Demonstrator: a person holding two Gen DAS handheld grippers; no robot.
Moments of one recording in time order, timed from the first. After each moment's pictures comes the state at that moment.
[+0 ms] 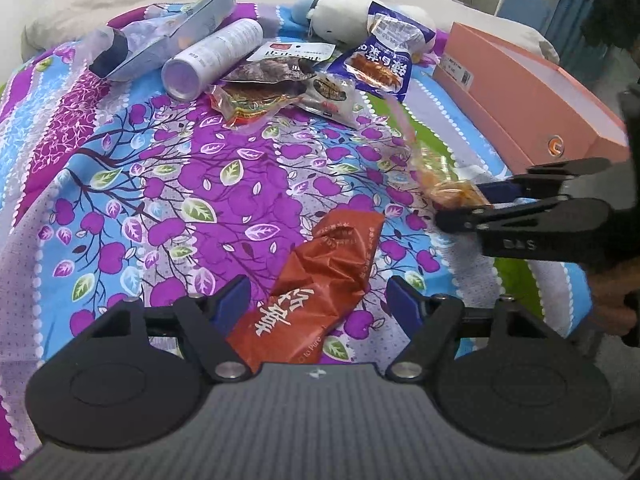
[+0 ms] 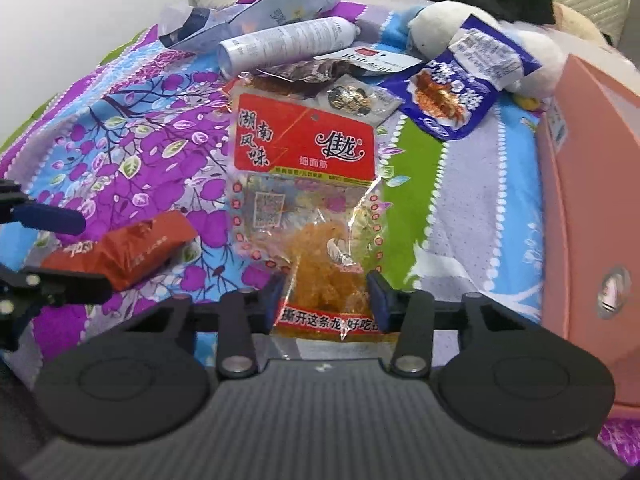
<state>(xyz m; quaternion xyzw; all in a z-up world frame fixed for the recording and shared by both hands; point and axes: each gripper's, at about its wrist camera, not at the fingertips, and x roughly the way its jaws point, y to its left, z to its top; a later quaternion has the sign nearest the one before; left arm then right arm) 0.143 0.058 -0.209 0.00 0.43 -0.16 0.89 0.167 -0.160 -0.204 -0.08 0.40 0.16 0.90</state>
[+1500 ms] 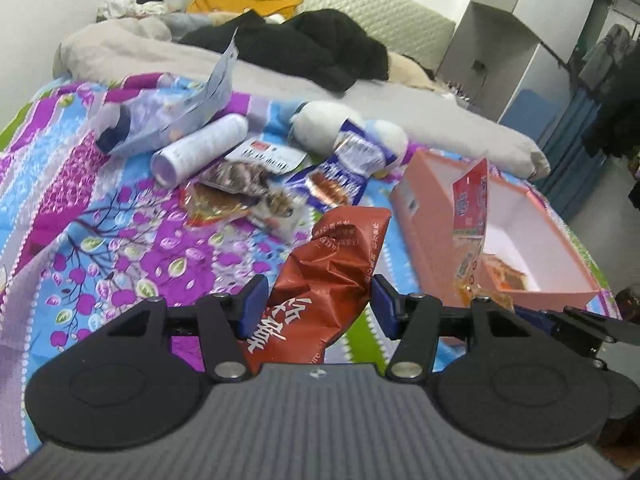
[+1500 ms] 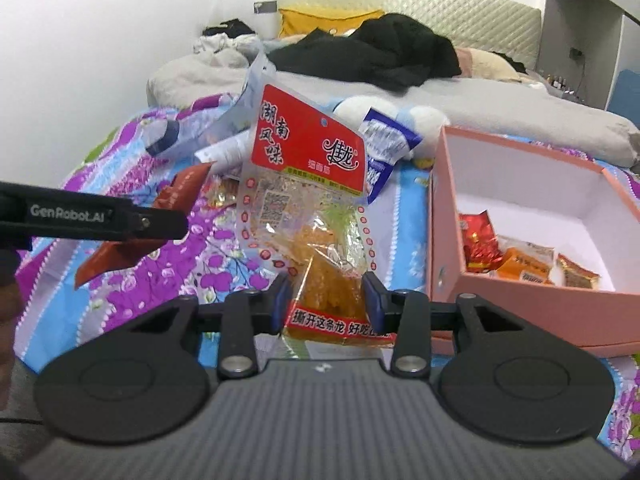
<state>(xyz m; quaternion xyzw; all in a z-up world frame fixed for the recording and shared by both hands) 0.118 0.002 -0.087 -0.11 0.35 -0.12 0.92 0.075 -0.203 -0.095 -0.02 0.31 0.08 0.95</state>
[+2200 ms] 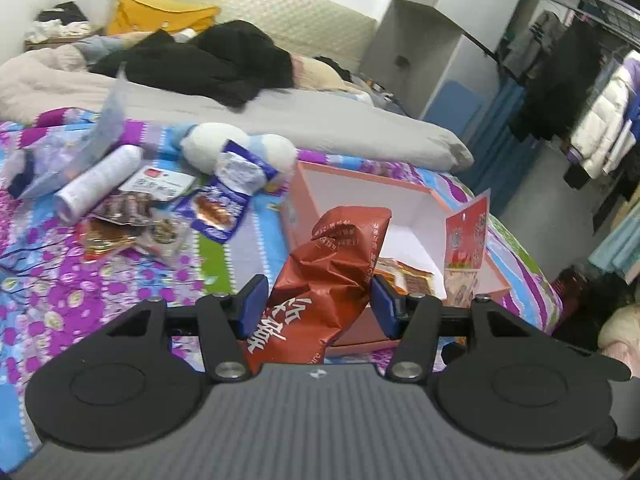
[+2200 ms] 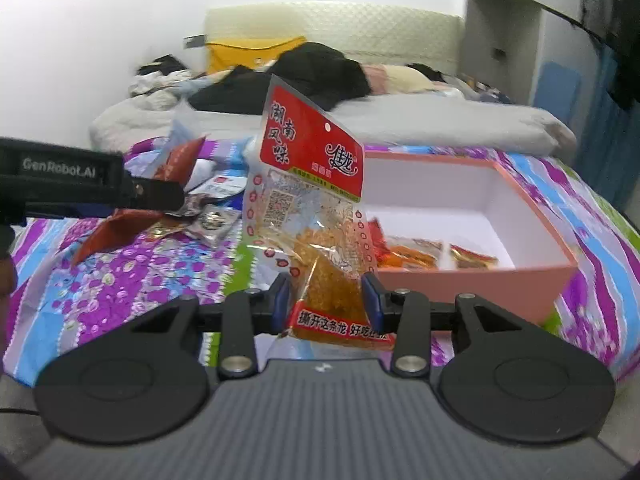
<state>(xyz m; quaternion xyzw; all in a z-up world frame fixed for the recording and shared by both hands) 0.101 -0.090 -0.028 -0.10 0.33 -0.24 0.91 0.010 -0.278 -0.057 0.01 0.29 -0.03 0.96</state>
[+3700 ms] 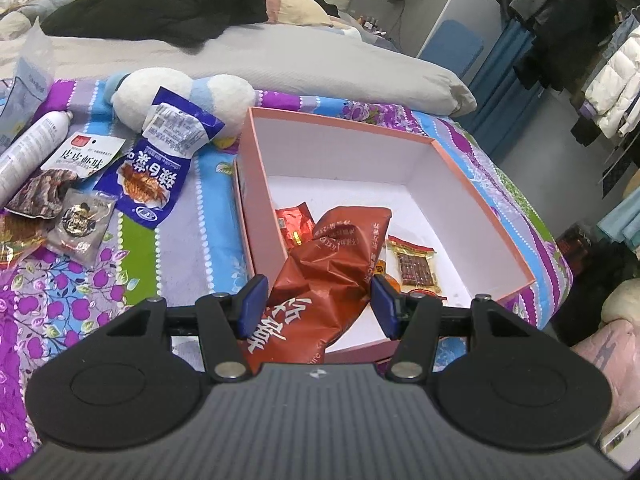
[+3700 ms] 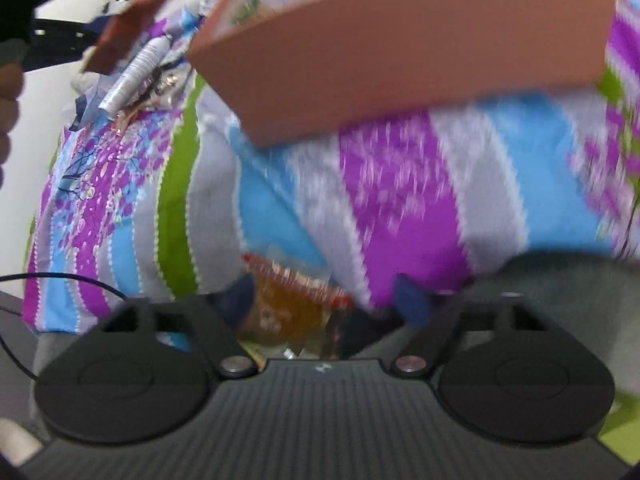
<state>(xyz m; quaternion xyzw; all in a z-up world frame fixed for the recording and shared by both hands) 0.211 -0.195 -0.080 -0.08 0.42 -0.25 0.87 0.022 -0.360 -0.198 0.20 0.52 0.05 0.83</state>
